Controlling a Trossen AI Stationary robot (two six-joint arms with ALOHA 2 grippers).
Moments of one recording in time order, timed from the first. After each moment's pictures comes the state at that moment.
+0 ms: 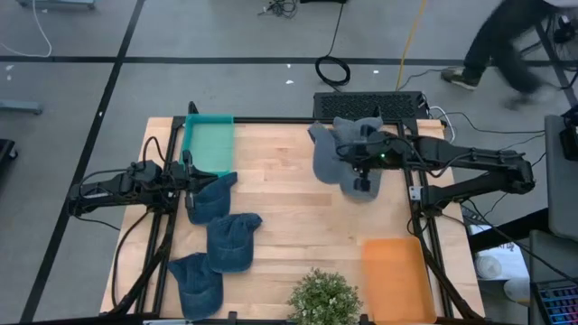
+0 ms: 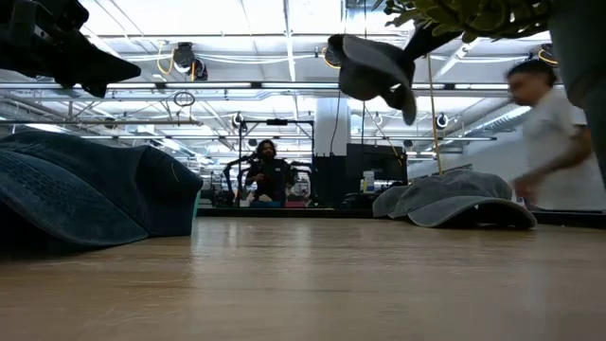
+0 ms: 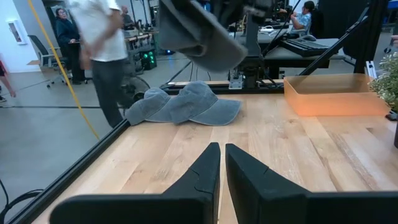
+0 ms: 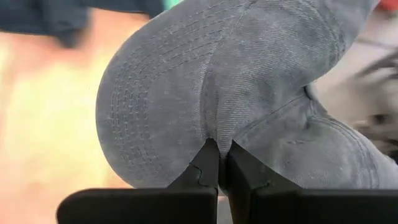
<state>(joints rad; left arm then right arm) 0.09 0.01 0.22 -0.29 -0.08 0.07 -0.13 1.10 1.09 -0.67 0.27 -0.23</state>
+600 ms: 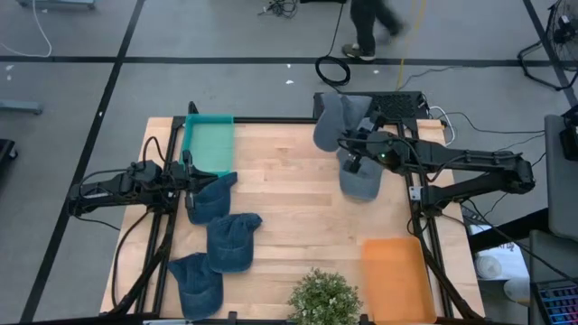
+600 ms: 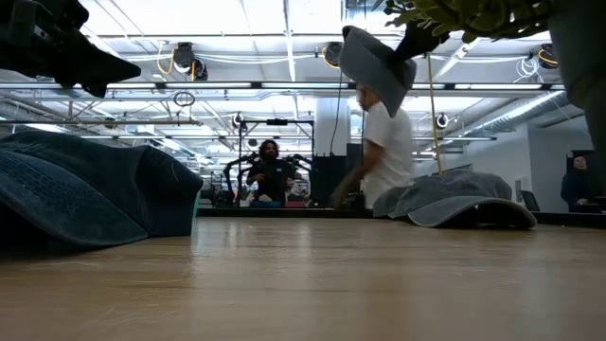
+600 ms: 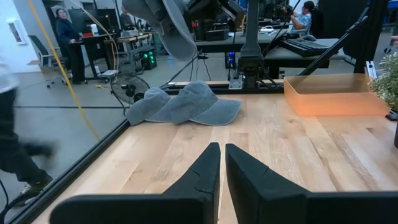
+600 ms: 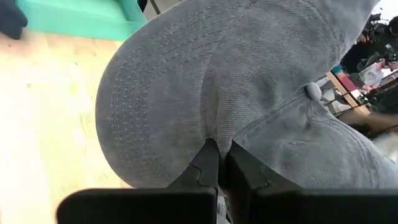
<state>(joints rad) 0.09 0.01 0.22 -0.29 -0.08 0.07 -0.13 1.10 1.02 -0.44 0.65 -0.28</state>
